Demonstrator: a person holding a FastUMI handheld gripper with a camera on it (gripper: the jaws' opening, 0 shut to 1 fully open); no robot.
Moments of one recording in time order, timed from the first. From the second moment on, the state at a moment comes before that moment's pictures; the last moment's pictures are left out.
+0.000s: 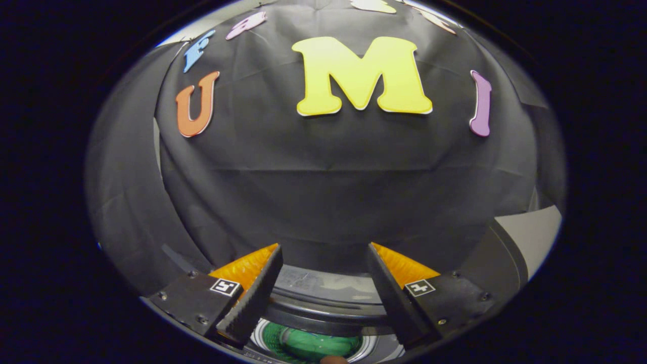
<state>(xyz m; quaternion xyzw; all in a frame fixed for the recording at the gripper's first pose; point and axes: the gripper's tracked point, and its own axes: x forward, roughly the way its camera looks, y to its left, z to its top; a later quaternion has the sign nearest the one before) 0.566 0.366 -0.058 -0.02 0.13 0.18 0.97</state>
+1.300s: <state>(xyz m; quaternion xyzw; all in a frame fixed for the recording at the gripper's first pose) 0.184 0.141 0.028 0.00 0.02 0.14 0.99</state>
